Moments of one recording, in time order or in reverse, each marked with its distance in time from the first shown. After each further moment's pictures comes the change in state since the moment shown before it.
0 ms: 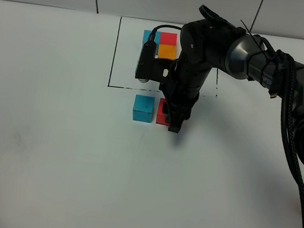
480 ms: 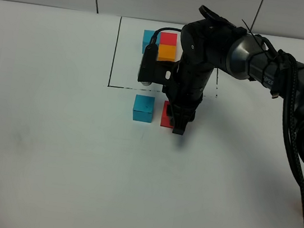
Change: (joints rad) left arm 0.000 0.000 0.000 0.000 0.000 0.000; right arm 0.000 -0.009 0.011 -0.033 0.031 0.006
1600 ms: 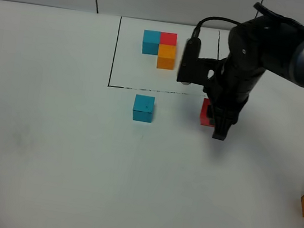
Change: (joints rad) left arm 0.000 0.000 0.000 0.000 0.000 0.000; right arm -0.055 -0.299 0.324 -0.134 -0.083 0.073
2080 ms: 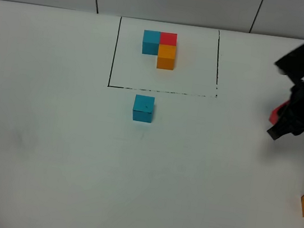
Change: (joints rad) left arm 0.000 0.000 0.000 0.000 0.000 0.000; right arm -0.293 -0.235 0.356 0.010 -0.258 0.251
